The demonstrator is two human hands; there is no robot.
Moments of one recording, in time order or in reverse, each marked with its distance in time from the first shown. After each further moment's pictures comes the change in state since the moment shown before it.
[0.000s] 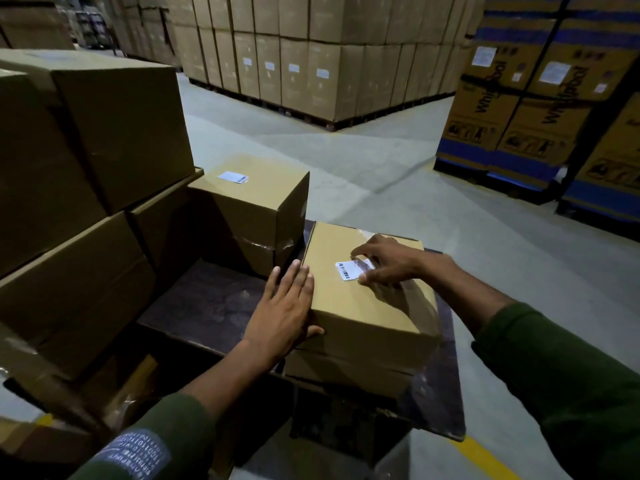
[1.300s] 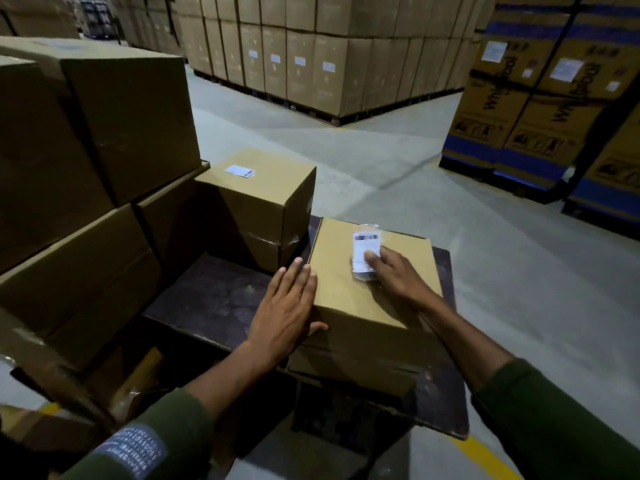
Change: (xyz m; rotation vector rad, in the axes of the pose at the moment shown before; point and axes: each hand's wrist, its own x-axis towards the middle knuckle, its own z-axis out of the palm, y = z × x) left_hand -0.004 -0.004 0.010 -0.017 0.113 -0.017; right_hand -0.032 -0.035 0.046 0.753 0.426 0.072
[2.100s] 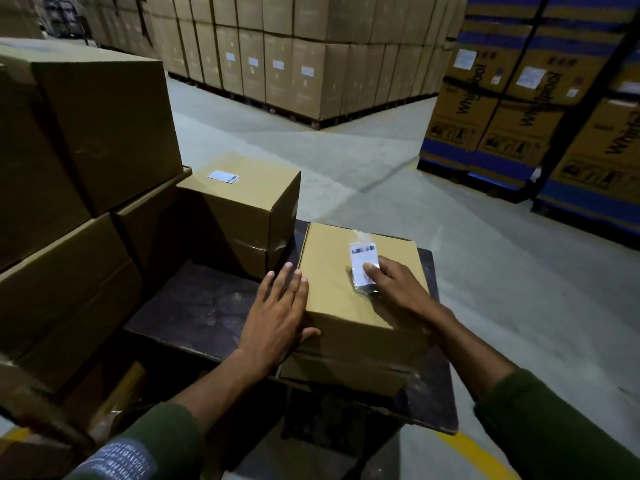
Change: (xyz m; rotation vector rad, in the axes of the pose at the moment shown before) left_hand 0.000 -0.002 0.003 -0.022 0.027 0.030; right_hand -0.014 0.013 -0.012 -0.130 0.022 -0.029
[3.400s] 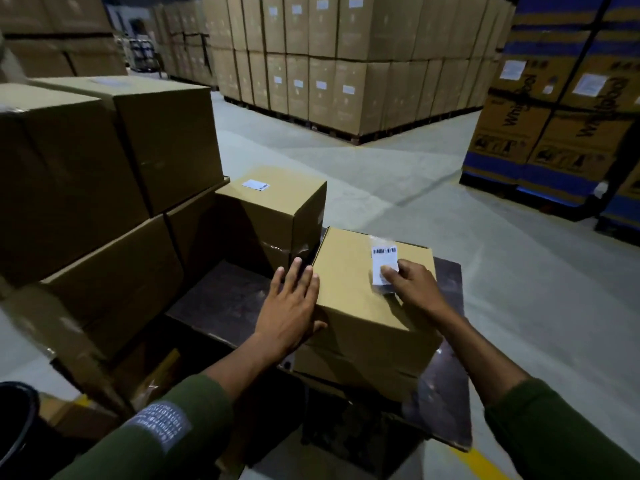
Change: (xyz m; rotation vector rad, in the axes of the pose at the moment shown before) left_hand -0.002 0.018 -0.029 0.101 -0.148 -0.119; right_hand -0.011 0.005 -0.014 0.132 0.063 0.024
